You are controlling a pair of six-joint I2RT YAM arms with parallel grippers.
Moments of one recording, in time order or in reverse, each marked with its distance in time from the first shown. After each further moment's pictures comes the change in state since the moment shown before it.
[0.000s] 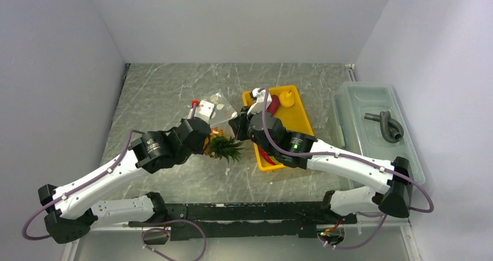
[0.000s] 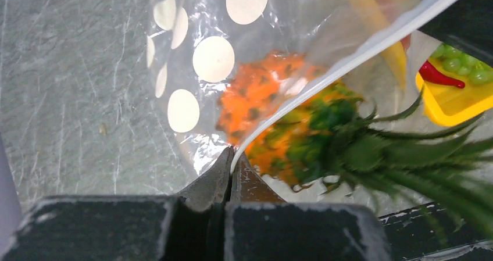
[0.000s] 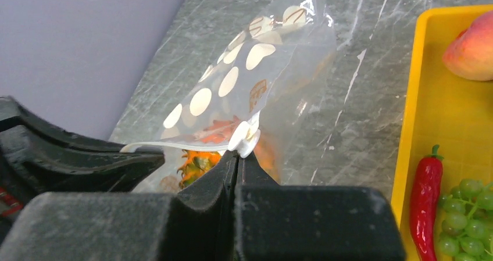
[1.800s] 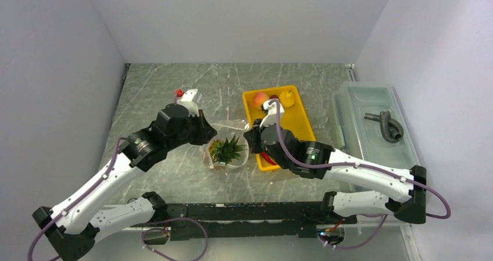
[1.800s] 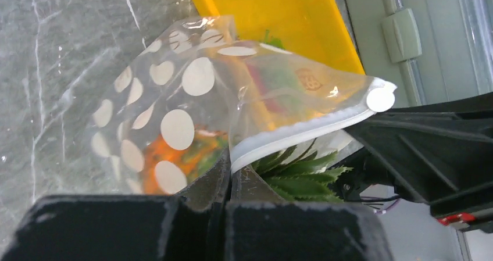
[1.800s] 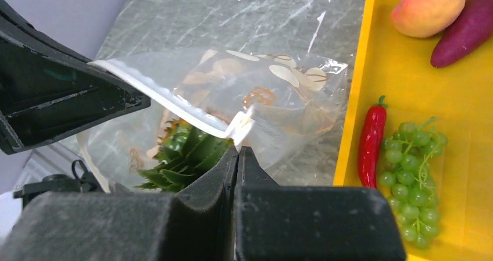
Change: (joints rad) left arm 0.273 -0.068 -0.102 0.293 0.547 -0.209; right arm 0.080 -0.171 -0.052 -0.265 0.094 0.004
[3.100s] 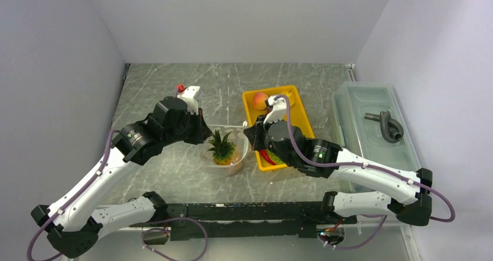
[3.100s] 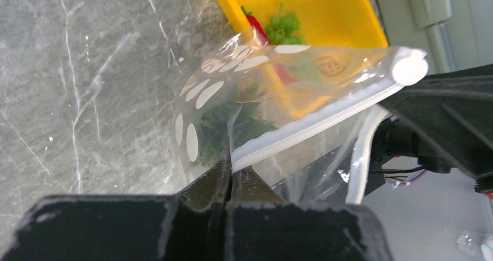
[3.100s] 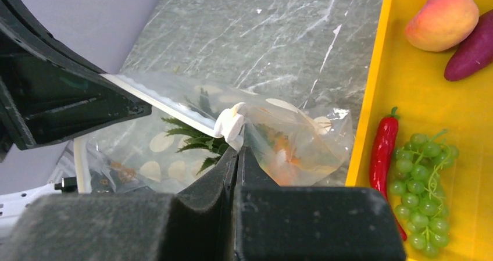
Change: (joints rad) left arm 0.012 0.043 0.201 -0.206 0.028 0.103; right arm -0.019 -0.034 0.034 0.019 -0.046 0.003
